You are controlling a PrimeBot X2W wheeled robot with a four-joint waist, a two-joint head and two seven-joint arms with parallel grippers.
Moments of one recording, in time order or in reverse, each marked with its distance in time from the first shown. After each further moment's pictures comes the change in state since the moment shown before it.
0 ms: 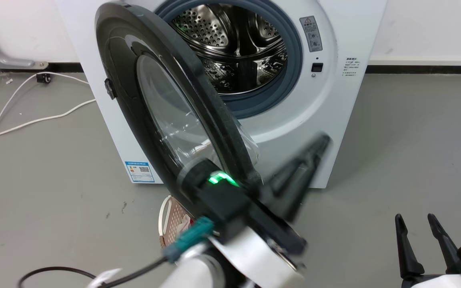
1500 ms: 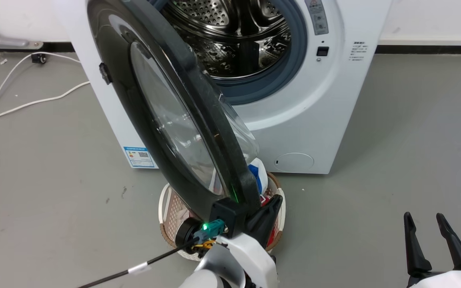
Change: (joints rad) left arm 0.067 0.022 -0.044 0.458 -0.094 0.150 -0.002; right arm -0.024 0.003 -0.040 0.042 0.011 0.000 -0.003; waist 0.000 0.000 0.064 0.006
